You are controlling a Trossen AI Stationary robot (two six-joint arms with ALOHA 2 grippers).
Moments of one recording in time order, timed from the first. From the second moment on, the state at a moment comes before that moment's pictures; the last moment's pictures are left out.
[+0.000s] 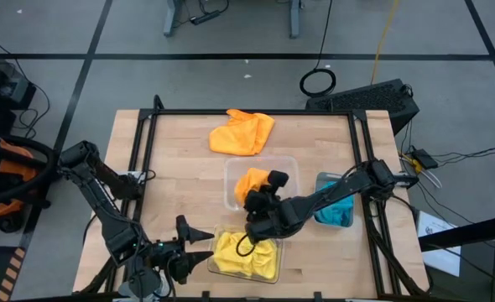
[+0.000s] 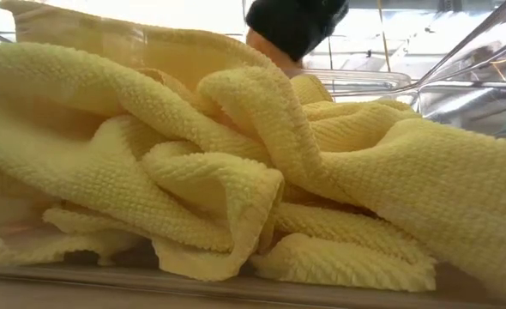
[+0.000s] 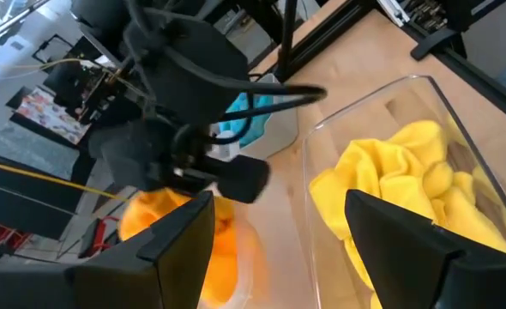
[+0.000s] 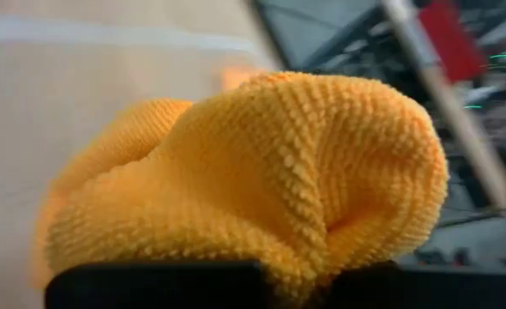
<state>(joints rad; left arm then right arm) -0.92 1.52 1.23 -0.40 -1.00 0.14 0.38 2.01 1.71 -1.04 1.01 0.55</state>
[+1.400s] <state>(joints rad) -0.89 1.52 1.23 -0.43 -0.99 0.17 0.26 1.90 1.70 -0.83 0.52 0.18</state>
